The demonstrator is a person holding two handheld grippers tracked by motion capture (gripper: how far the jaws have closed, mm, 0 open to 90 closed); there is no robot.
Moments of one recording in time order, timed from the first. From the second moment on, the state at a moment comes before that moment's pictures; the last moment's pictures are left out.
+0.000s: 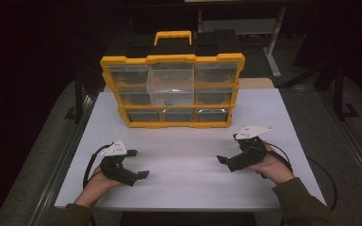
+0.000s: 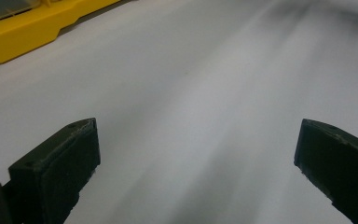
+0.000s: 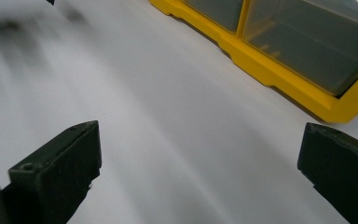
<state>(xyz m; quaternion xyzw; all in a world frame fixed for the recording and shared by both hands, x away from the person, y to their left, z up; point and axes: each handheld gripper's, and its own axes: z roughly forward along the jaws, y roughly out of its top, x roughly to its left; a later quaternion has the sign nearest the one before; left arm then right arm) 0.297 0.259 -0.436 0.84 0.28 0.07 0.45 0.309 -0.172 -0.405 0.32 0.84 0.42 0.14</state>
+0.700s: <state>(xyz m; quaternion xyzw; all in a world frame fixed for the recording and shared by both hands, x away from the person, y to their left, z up) 0.295 0.258 -0.436 0.84 0.28 0.07 0.45 0.288 -0.200 -0.440 0.35 0.82 0.42 0.15</state>
